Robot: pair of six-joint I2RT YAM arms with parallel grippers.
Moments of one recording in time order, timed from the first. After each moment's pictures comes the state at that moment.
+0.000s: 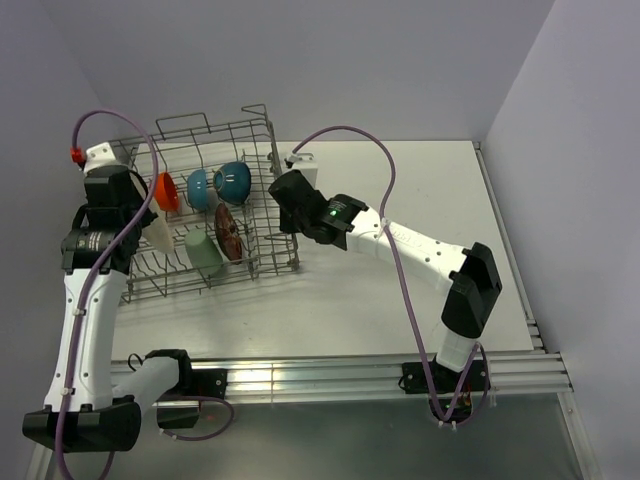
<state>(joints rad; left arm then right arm) 0.00 1.01 1.30 -0.81 -0.40 -0.33 0.95 1.74 1.62 -0.59 0.42 0.65</state>
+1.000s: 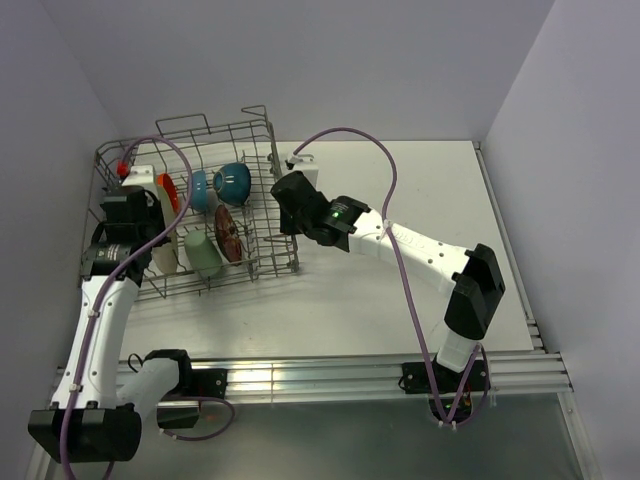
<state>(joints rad) 0.00 0.95 1.05 -0.69 -0.23 -0.04 0.95 1.72 1.59 -0.57 0.40 0.65</state>
